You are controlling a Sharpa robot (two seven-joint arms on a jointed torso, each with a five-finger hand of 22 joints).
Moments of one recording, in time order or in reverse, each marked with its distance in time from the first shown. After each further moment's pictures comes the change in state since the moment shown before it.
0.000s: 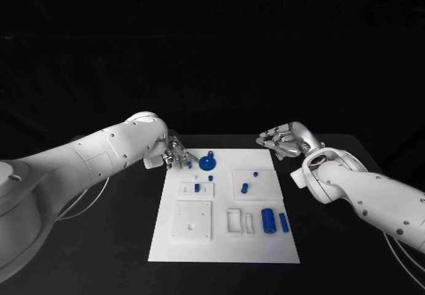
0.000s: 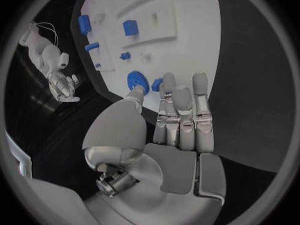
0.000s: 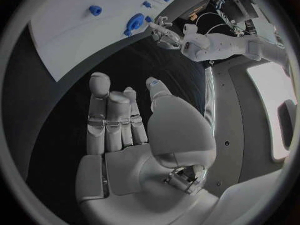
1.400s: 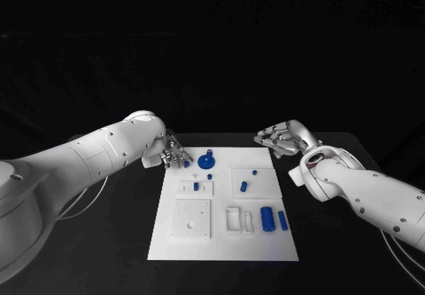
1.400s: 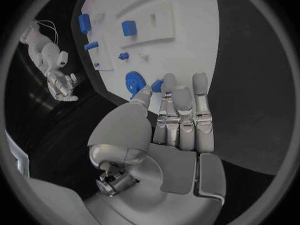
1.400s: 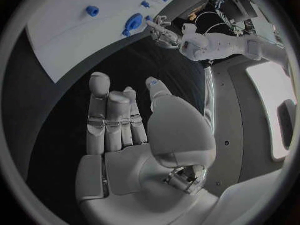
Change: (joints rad) left arm -0.004 0.014 0.000 -0.032 0.016 0.021 -0.003; left_hand 0.074 0.103 0.008 -0.132 0.119 -0.003 -0.003 -0.073 -0.115 -0.006 0.001 -0.027 -0.022 -0.004 -0.003 0.000 -0.007 0.000 0.000 0.000 0.000 0.000; right arm 0.000 0.002 0.000 0.003 -0.001 0.000 -0.001; right_hand 0.000 0.000 0.000 0.000 0.000 0.000 0.000 0.000 0.000 0.000 0.000 0.000 0.000 0.000 0.000 0.000 0.000 0.000 0.000 0.000 0.000 0.000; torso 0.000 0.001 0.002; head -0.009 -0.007
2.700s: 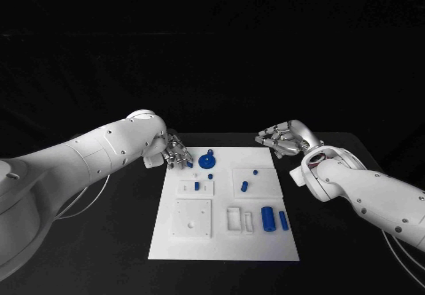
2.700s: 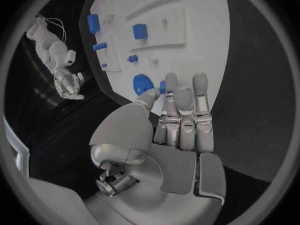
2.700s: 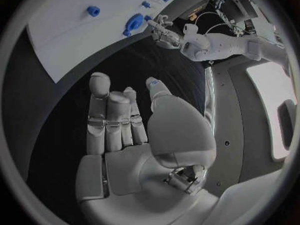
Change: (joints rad) left arm 0.003 -0.015 0.001 0.028 0.050 0.021 0.016; left_hand 0.029 0.039 0.114 -0.081 0.196 -0.001 0.037 -0.018 -0.089 0.032 0.005 -0.081 -0.045 -0.001 0.005 0.008 0.008 0.000 -0.014 0.007 0.043 0.000; right arm 0.000 -0.001 0.000 -0.001 0.000 0.000 0.000; right_hand 0.000 0.000 0.000 0.000 0.000 0.001 -0.001 0.000 0.000 0.000 0.000 0.000 0.000 0.000 0.000 0.000 0.000 0.000 0.000 0.000 0.000 0.000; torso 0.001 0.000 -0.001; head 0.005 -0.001
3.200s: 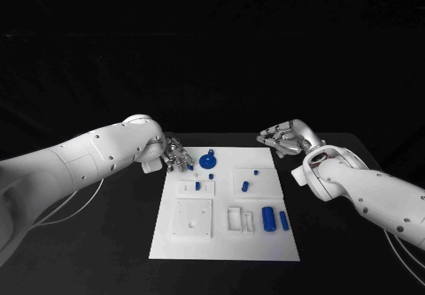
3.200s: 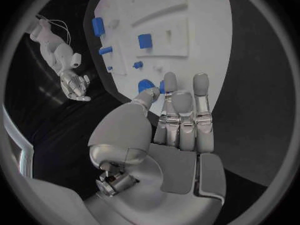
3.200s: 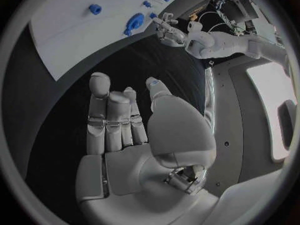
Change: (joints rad) left arm 0.000 -0.108 -0.001 0.193 0.026 -0.084 -0.011; left_hand -0.011 -0.035 0.000 0.000 0.167 0.023 0.023 0.012 0.030 -0.004 -0.010 0.039 0.009 0.041 -0.019 0.012 0.044 0.000 0.006 -0.013 0.067 0.001; right arm 0.000 -0.011 0.000 -0.001 0.000 0.000 0.000; right_hand 0.000 0.000 0.000 0.000 0.000 0.000 0.000 0.000 0.000 0.000 0.000 0.000 0.000 0.000 0.000 0.000 0.000 0.000 0.000 0.000 0.000 0.000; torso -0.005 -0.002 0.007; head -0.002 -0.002
